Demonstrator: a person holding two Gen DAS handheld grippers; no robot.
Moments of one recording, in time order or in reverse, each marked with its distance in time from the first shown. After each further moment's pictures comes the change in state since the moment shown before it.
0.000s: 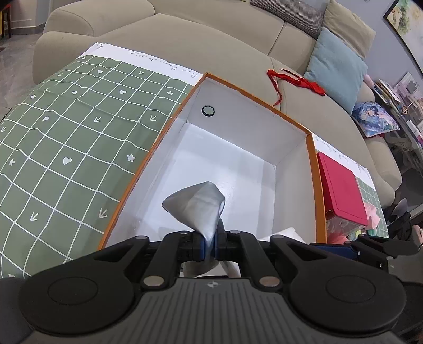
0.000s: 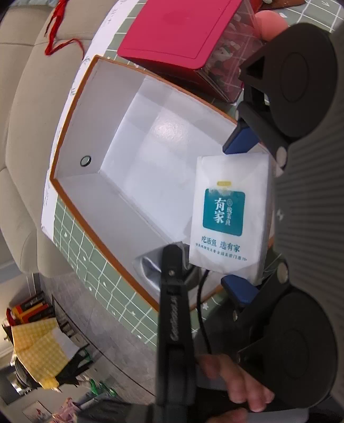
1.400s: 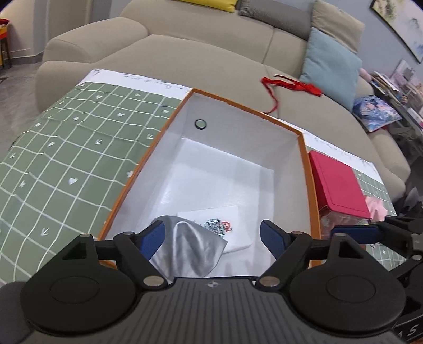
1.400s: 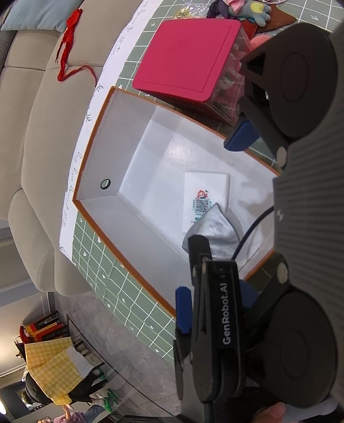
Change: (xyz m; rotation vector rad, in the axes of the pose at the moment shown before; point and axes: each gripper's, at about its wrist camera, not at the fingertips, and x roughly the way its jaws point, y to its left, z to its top) left arm -0.016 -0.030 -0.010 0.076 -0.068 0.078; right arm -0.033 0.010 0.002 0.040 -0.062 -0.111
